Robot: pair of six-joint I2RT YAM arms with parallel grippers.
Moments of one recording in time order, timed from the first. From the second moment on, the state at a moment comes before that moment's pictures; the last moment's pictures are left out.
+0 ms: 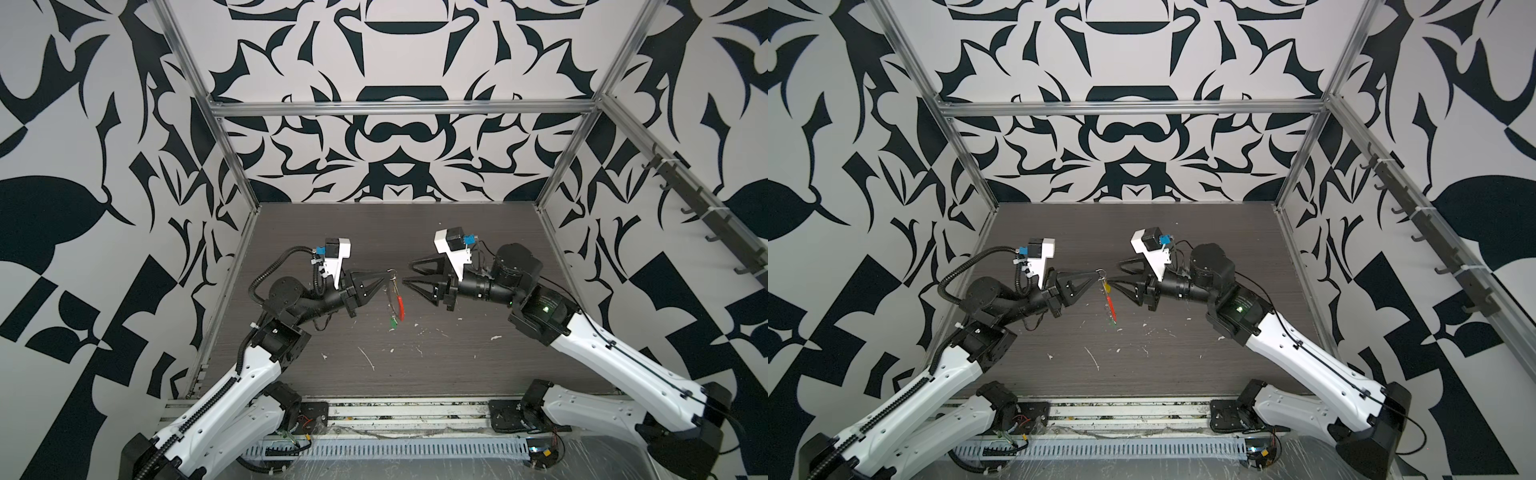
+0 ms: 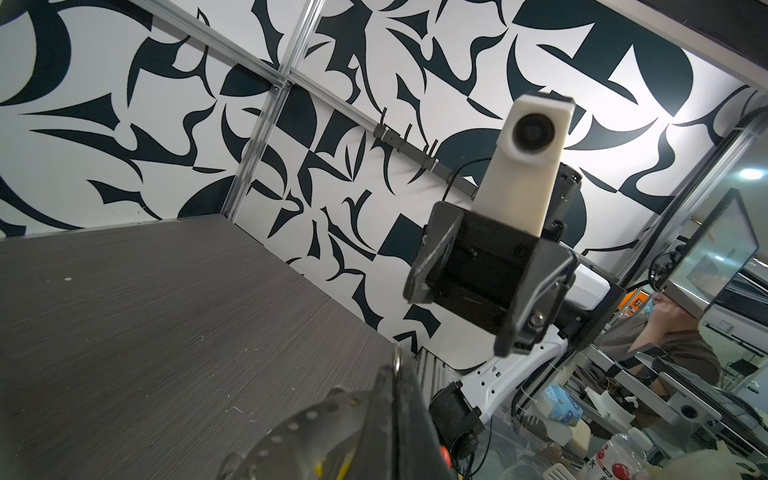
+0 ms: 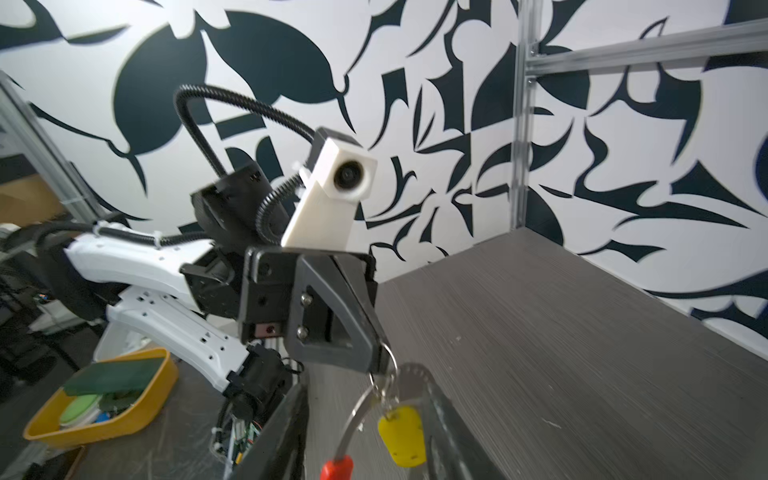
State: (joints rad) left arm -0.58 0.82 0.62 0.45 0.69 -0.68; right arm 0.75 1.07 1.05 0.00 -0.60 0.24
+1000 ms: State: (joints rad) left arm -0.58 0.88 0.64 0.43 0.69 -0.64; right arm 0.62 1.24 1.01 0.23 -0.93 0.53
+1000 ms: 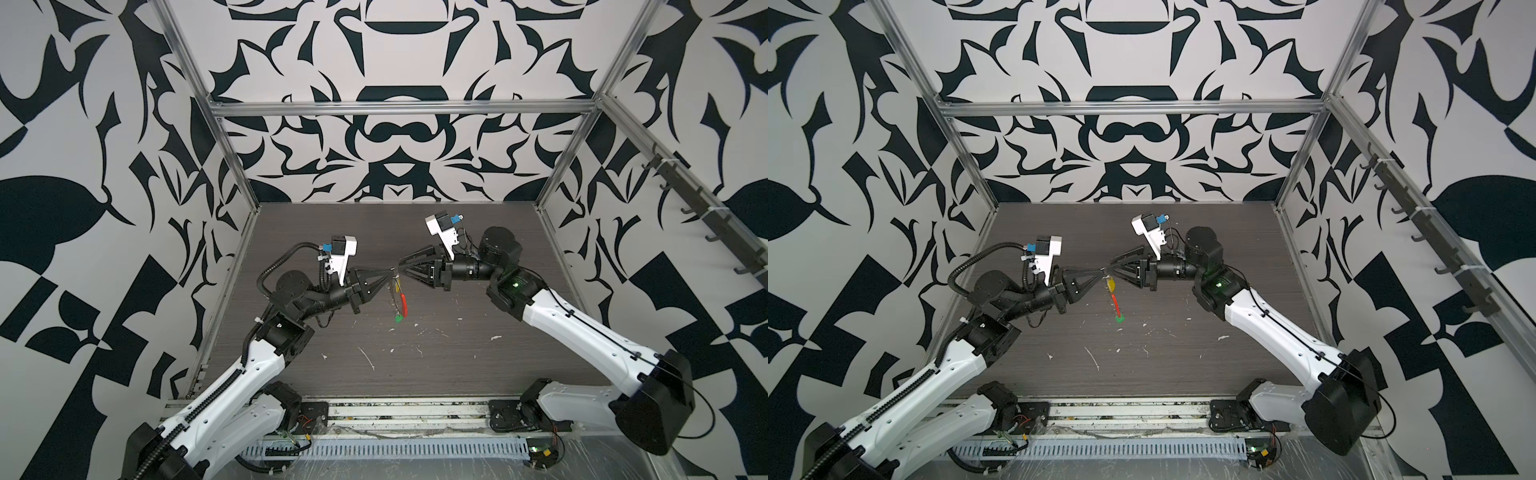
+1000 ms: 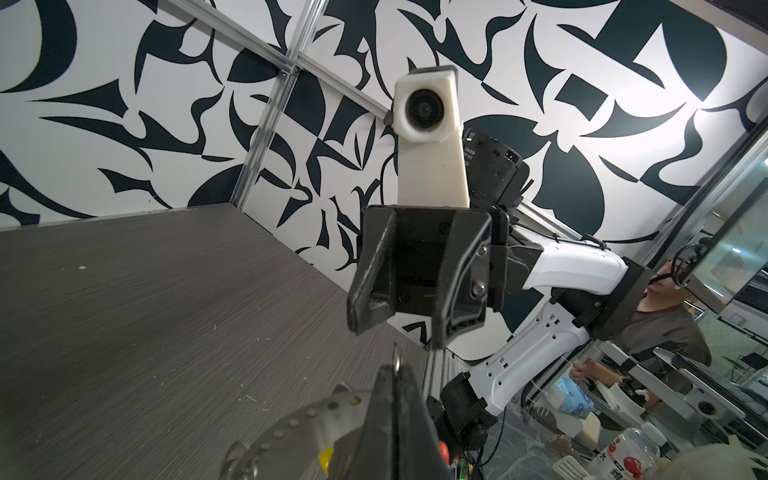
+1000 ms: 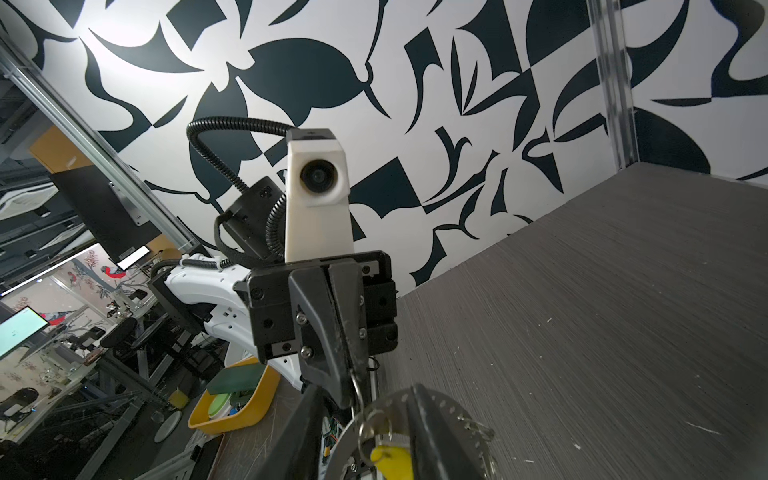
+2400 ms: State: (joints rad) left arm -0.58 0.91 0.76 0.23 0.70 -0.58; right arm 0.68 1.13 1.10 -0.32 -0.64 0.12
